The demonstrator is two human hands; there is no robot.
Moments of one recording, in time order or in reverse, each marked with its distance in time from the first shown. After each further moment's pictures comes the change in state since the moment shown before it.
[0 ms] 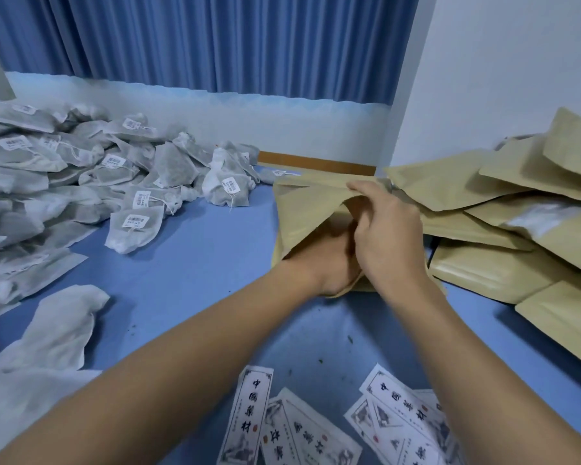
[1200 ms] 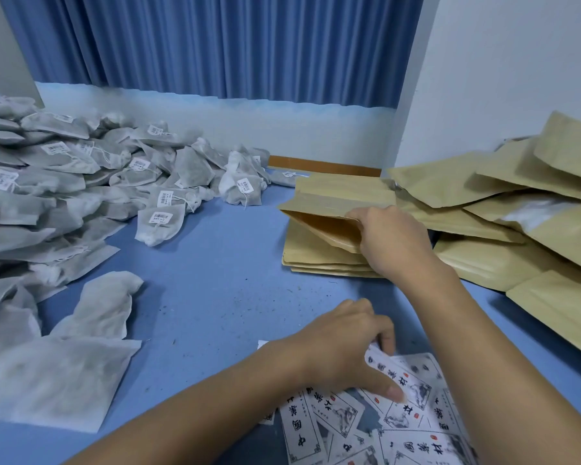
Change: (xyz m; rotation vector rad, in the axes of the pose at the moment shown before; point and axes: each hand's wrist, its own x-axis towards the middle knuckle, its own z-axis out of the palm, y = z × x) left_hand -0.106 0.035 0.018 -0.217 -0.398 0.087; right_hand 0.002 0.020 -0.001 -0.499 -0.303 -0.198
